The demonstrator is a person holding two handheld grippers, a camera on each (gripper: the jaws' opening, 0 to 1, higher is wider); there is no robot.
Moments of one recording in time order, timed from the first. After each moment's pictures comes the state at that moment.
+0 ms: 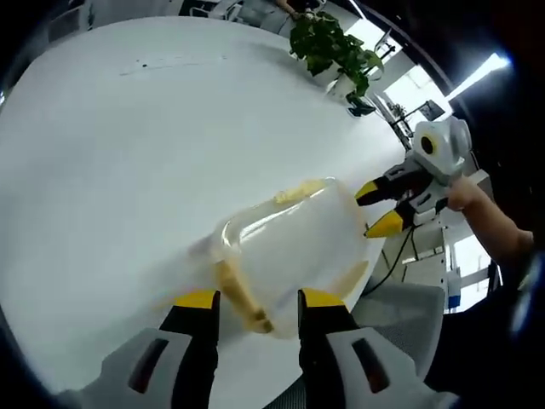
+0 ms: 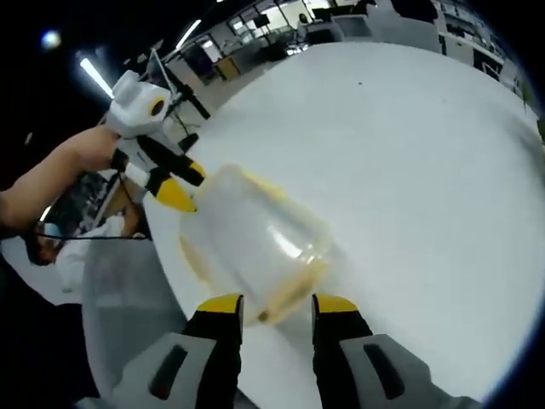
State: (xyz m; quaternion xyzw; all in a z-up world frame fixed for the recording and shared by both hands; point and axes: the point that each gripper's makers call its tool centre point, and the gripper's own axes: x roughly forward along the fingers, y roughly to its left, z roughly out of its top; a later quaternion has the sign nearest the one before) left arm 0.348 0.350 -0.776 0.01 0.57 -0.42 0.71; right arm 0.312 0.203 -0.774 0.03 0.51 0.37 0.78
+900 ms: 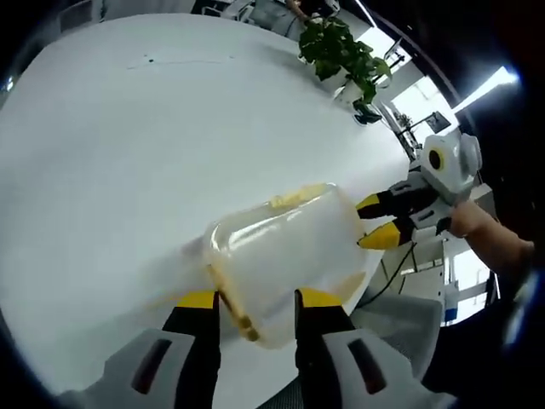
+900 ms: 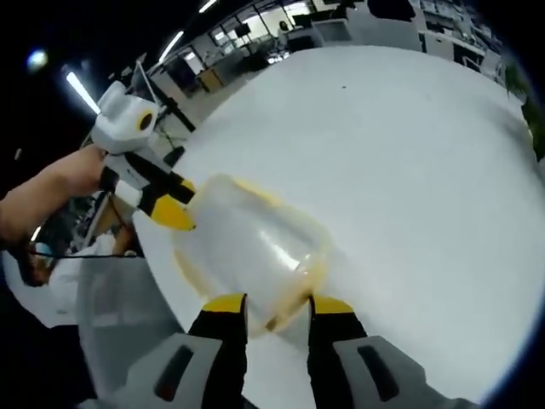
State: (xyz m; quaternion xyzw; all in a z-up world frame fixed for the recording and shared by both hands) left arm 0.345 0.336 -0.792 0.00 0.57 -0.39 0.72; right arm 0.311 0.210 -0.775 0.03 0.50 0.32 0.80
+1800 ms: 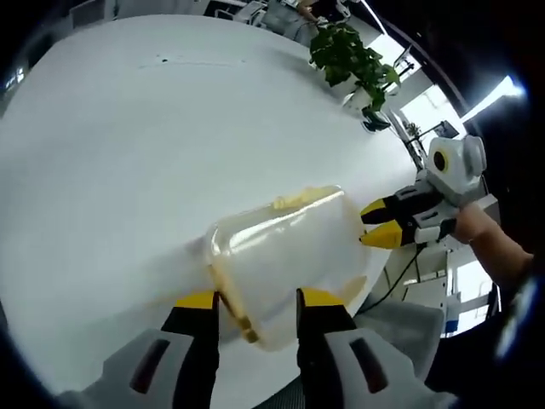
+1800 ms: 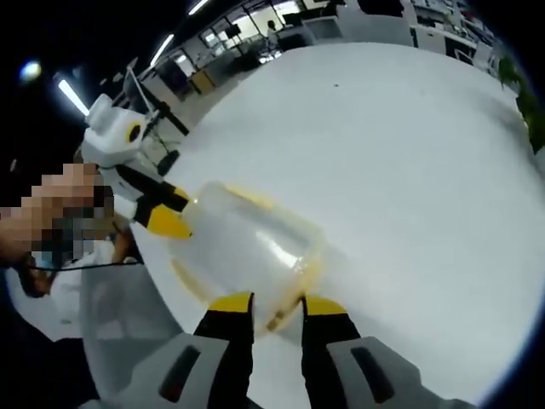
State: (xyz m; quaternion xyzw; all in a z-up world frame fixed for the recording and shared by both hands) left arm 0.342 0.346 -0.779 -0.01 0.57 -0.37 0.73; right arm 0.317 0.210 -0.772 0.06 0.51 0.30 0.80
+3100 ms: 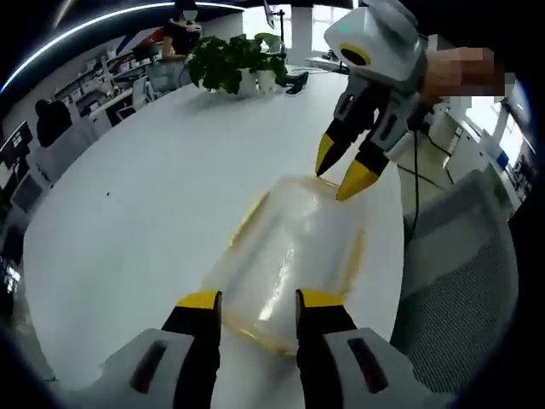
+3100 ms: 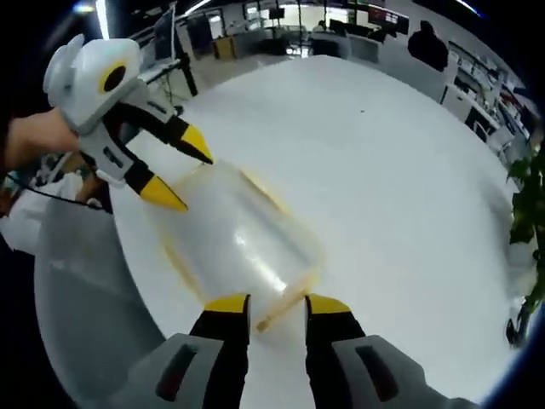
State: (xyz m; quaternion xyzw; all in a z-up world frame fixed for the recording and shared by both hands) left arm 0.343 0.329 -0.755 0.27 0.34 -0.52 0.74; right arm 0.318 0.217 -0.762 -0.16 0.47 0.31 0.81
